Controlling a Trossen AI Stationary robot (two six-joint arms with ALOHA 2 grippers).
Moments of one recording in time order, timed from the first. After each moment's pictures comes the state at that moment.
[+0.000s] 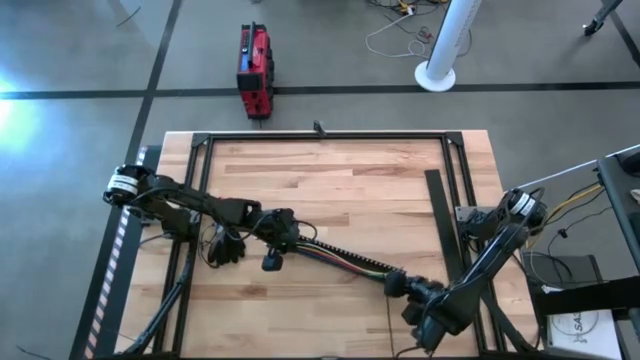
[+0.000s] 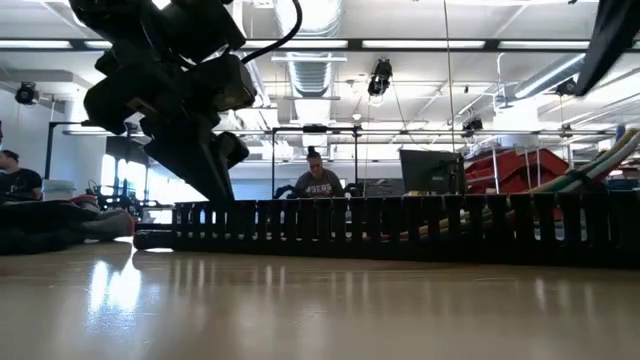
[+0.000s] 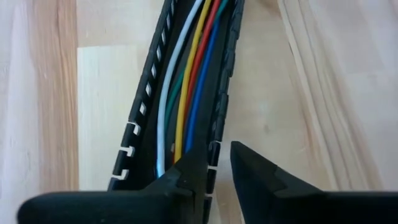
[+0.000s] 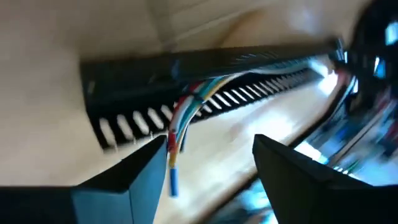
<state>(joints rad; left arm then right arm) -0.10 1.49 0.74 -0.15 0.14 -0.04 0.89 1.82 1.24 -1.11 0.69 -0.39</state>
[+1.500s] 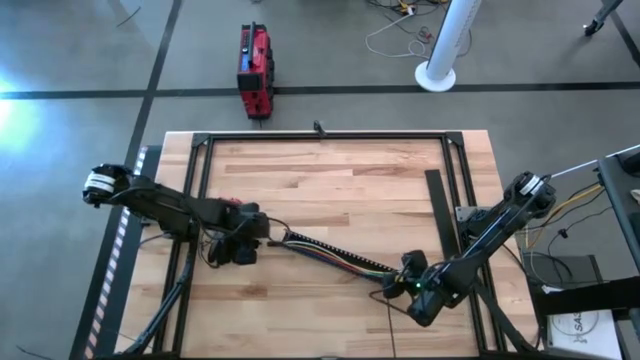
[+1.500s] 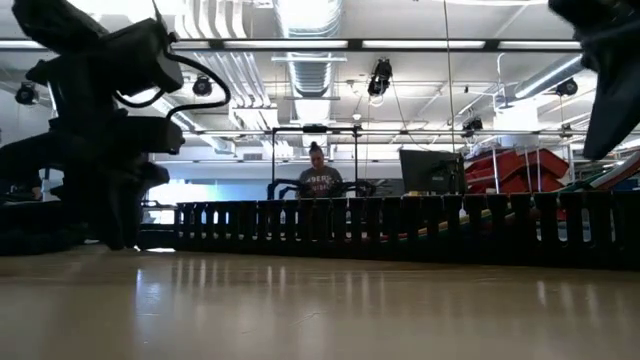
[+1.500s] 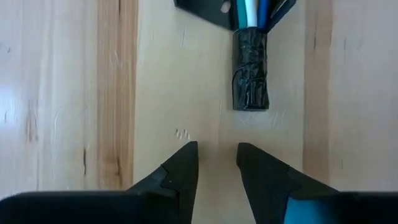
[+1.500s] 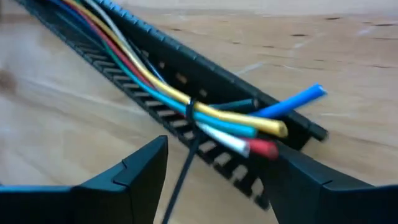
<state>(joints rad) -0.11 1.29 0.49 -0.38 -0.04 -0.15 0.79 1.65 0.92 -0.64 0.50 2.18</state>
